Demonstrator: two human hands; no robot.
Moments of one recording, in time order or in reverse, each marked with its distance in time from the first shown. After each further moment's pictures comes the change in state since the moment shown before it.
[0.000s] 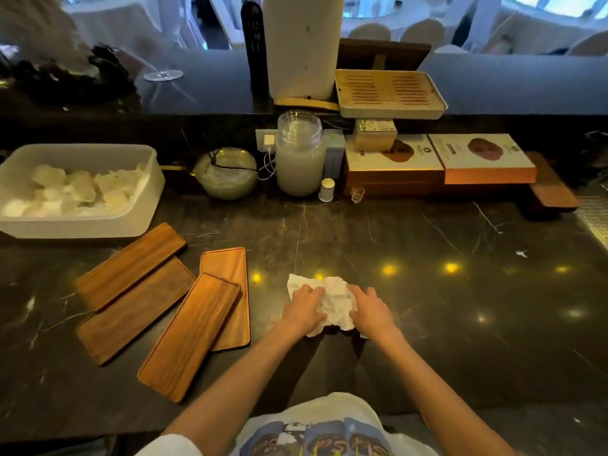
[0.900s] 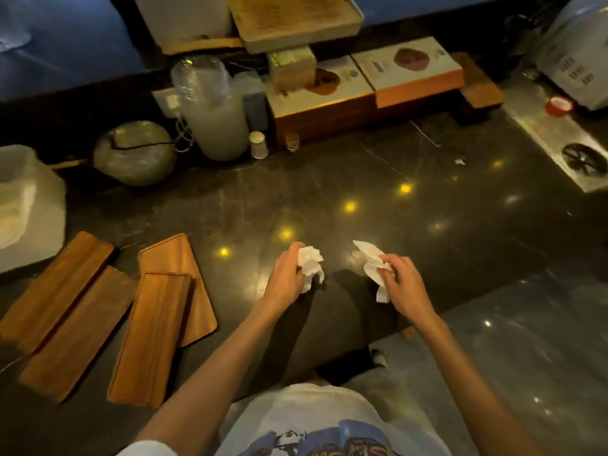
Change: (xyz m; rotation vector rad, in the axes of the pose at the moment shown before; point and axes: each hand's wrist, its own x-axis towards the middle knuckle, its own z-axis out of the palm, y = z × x) left_hand -0.003 0.036 0.014 -0.317 0.132 0.293; right_hand -0.079 0.121 0.012 0.584 0.428 0.141
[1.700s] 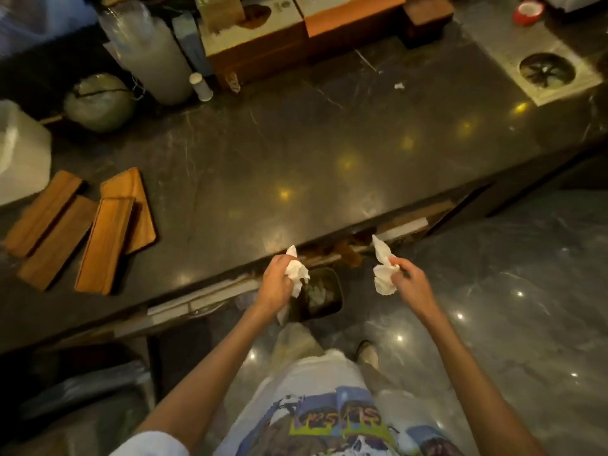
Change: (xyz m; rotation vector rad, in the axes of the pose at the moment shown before) left_hand -0.167 0.123 0.194 0.023 0.002 -0.249; right_hand -0.144 0.223 -0.115 0.408 -0.171 0.291
